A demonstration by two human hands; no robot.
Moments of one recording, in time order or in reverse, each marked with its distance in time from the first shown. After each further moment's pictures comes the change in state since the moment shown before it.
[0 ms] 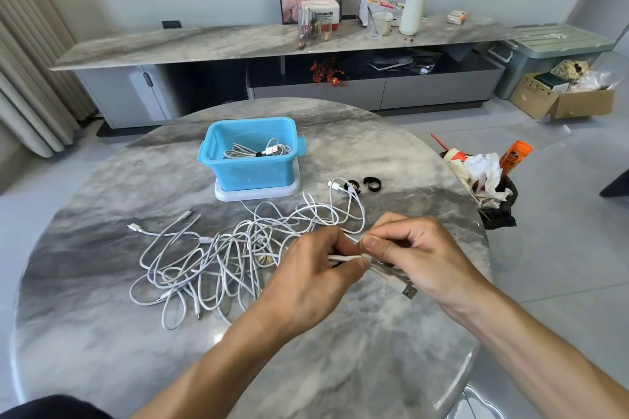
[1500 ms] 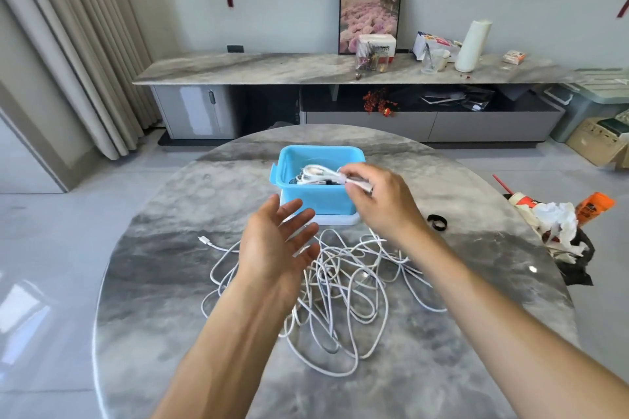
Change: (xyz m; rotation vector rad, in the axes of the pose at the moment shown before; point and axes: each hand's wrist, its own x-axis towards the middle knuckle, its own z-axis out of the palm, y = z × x) left_hand 0.019 -0.020 -0.123 -1.158 0.500 -0.506; right_hand 0.165 -0.017 0.101 -0.535 0.158 -0.335
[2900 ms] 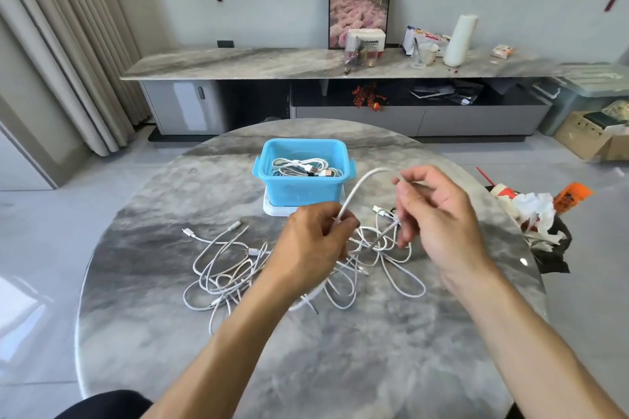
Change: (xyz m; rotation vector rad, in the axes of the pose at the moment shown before) left_hand 0.001 -0.045 0.020 1.033 -0.326 0.641; right_hand -0.075 -0.031 -0.085 0.683 0.159 0.325
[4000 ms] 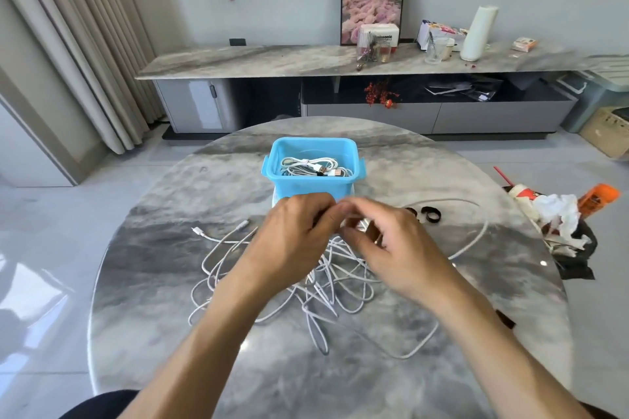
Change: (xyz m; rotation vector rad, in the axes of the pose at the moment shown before) left_hand 0.007 0.003 -0.030 0.350 0.012 0.226; right_hand 0.001 0.024 0.026 -0.637 -0.365 -0.353
